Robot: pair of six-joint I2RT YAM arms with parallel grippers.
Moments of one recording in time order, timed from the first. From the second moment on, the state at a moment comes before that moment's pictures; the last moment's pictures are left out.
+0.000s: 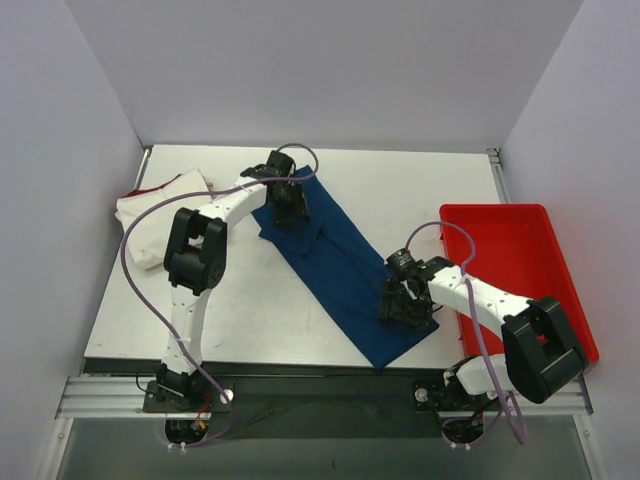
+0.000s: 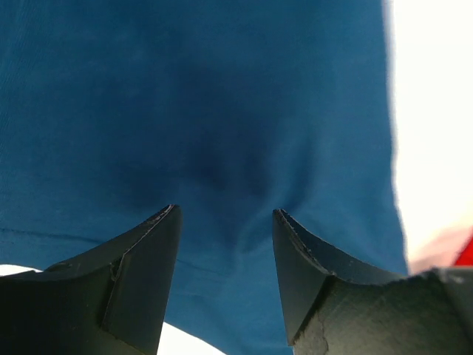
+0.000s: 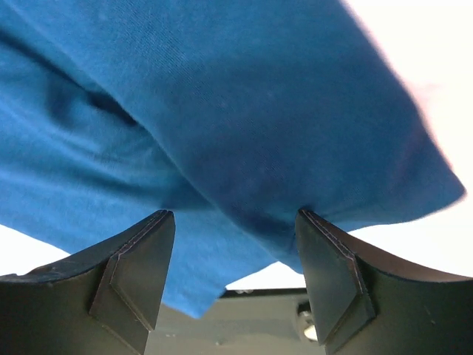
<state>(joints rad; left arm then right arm) -0.42 2.23 1.86 -0.68 0.17 -0.63 0.54 1.32 0.69 -0.78 0.07 0.72</state>
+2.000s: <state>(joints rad) -0.58 1.20 0.65 -0.68 0.25 -0.71 0.92 1.57 0.87 -0.73 -0.06 0.86</state>
